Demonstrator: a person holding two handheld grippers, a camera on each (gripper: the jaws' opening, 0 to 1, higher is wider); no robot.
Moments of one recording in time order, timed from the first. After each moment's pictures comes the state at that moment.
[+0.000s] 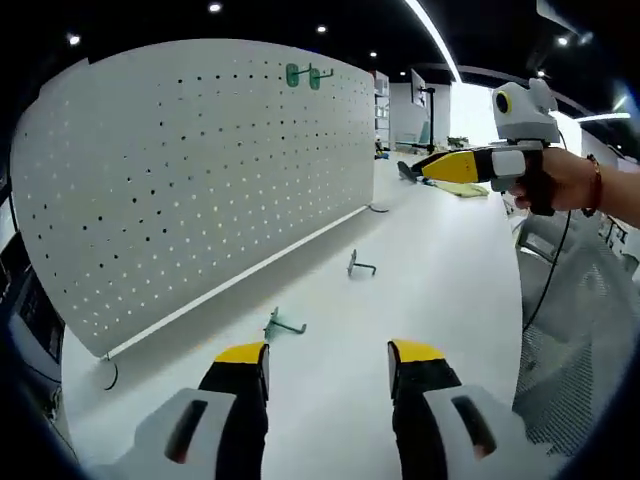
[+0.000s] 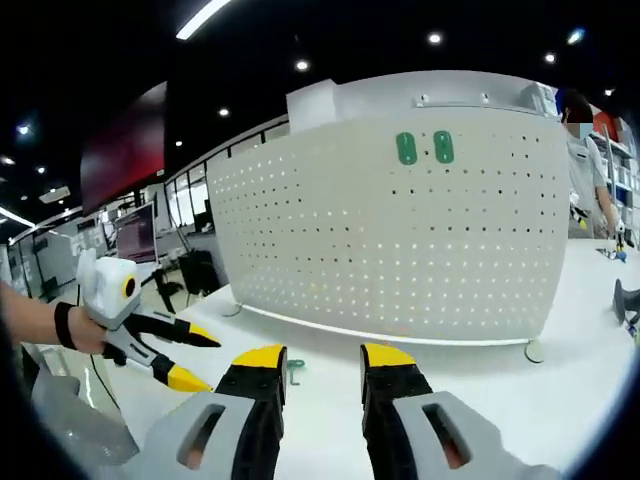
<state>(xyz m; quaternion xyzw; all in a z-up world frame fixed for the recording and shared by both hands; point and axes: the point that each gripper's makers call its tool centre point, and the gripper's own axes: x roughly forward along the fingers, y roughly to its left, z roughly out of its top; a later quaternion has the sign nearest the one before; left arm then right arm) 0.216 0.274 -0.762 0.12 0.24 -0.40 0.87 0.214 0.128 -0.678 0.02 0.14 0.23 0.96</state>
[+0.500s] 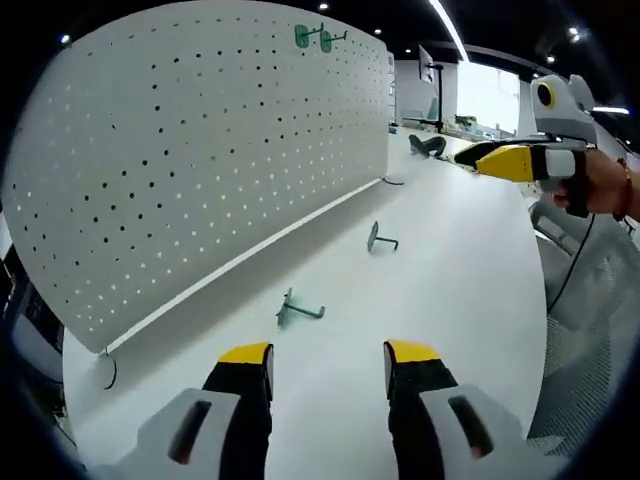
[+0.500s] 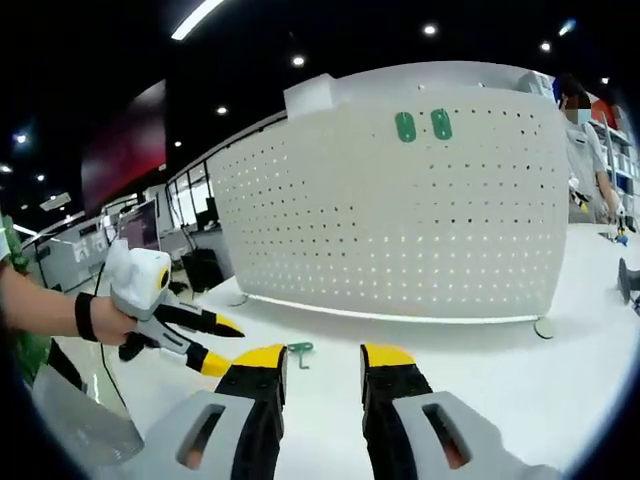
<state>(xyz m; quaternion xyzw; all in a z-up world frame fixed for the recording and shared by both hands) 0.241 0.280 -0.791 0.15 0.28 -0.38 0.87 0.203 0.134 -0.706 0.05 0.16 0.24 0.96</state>
